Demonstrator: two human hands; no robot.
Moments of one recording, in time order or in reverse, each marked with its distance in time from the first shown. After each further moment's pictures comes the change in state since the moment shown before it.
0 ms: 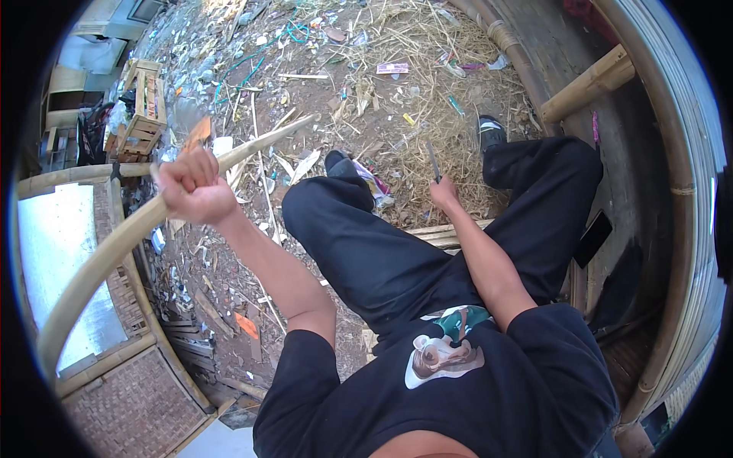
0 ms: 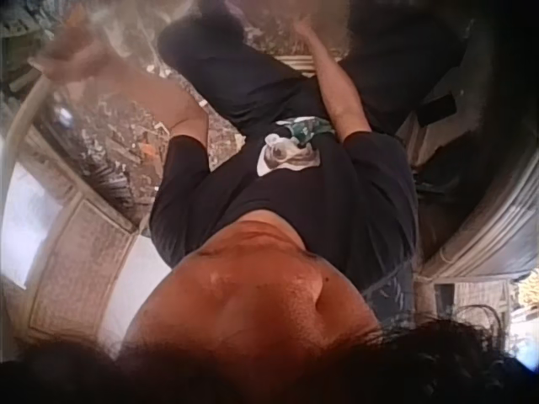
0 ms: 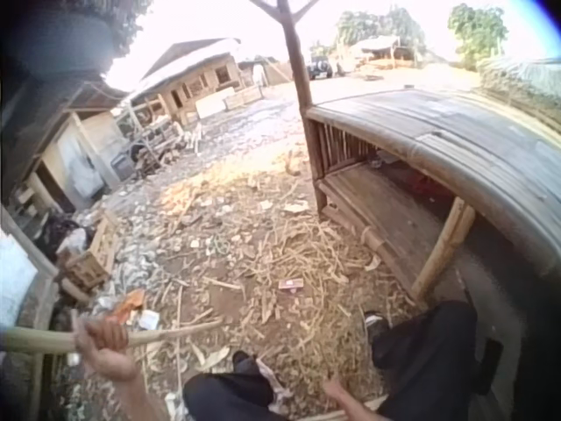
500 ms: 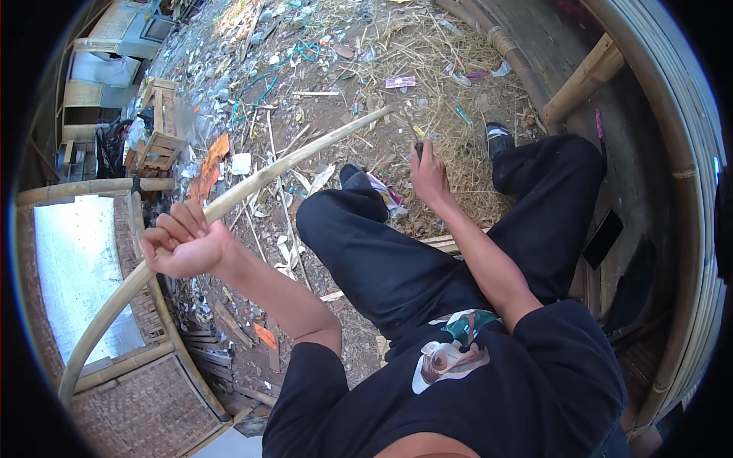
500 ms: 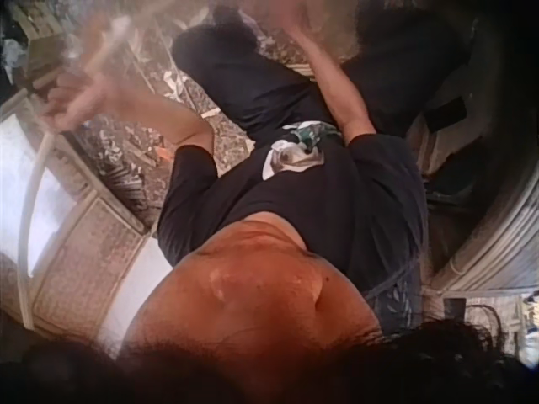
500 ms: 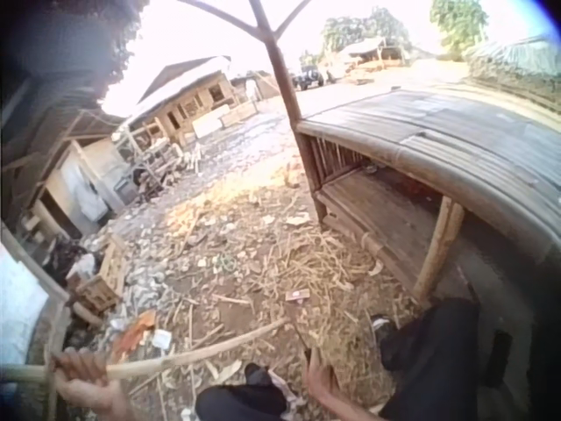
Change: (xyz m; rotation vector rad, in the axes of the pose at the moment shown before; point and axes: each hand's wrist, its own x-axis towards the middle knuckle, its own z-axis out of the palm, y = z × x) left_hand 0.002 0.068 0.009 -0.180 0.334 -0.025; right_hand -0.073 -0.105 -0.038 0.145 0.271 -0.693
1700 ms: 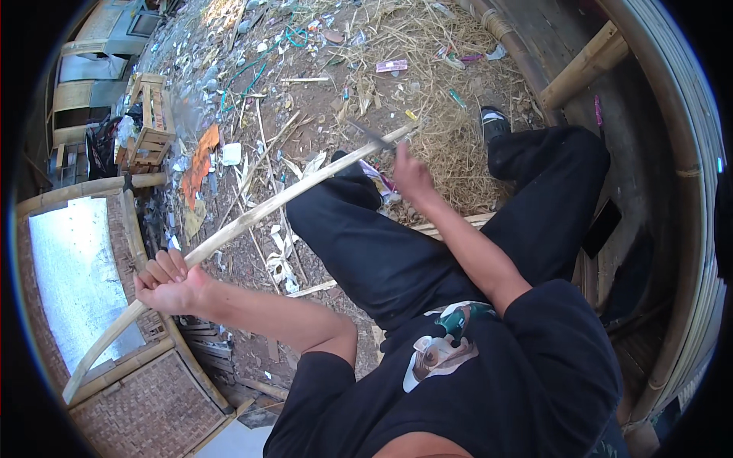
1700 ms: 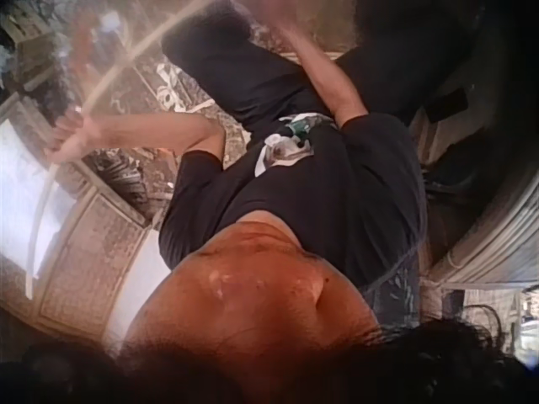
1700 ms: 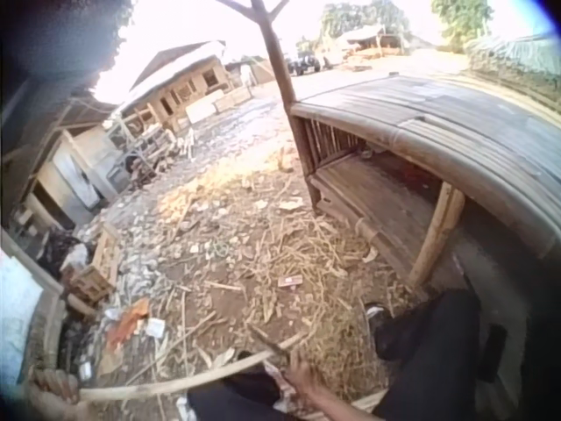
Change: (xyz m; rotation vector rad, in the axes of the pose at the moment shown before) left_hand 0.017 0.032 -0.056 0.192 0.193 -0.107; right_hand -0.015 0.025 0.036 -0.180 -0.143 -0.217
